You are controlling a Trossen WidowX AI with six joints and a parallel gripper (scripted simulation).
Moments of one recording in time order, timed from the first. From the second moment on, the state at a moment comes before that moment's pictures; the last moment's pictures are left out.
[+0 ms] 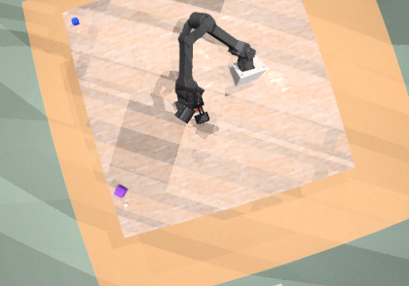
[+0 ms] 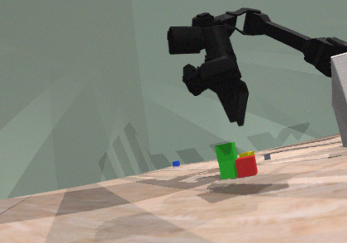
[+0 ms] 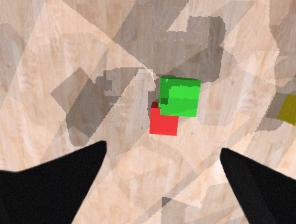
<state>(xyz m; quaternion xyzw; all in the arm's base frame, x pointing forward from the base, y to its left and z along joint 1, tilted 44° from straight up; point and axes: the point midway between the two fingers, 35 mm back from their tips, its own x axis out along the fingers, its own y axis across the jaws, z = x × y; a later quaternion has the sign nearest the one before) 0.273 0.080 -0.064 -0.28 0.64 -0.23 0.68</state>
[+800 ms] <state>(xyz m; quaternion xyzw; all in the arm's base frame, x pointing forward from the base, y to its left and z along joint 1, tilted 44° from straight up) 0.274 0.043 -0.102 -0.28 0.63 -0.24 0.68</state>
